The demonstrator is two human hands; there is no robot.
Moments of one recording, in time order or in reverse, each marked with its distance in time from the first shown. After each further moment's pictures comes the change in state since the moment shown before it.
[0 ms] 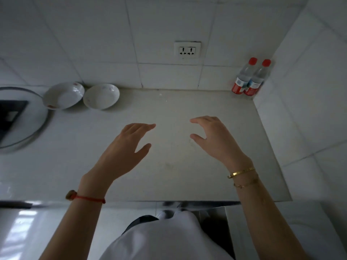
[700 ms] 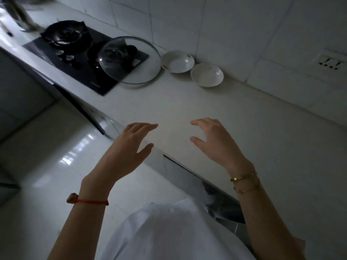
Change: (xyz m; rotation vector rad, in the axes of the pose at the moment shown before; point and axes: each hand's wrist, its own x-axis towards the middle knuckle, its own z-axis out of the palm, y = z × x) left_hand -0.249 -0.087 -0.071 0.040 0.185 -0.550; right_hand -0.014 -0.226 0.132 0.058 -0.325 -0.480
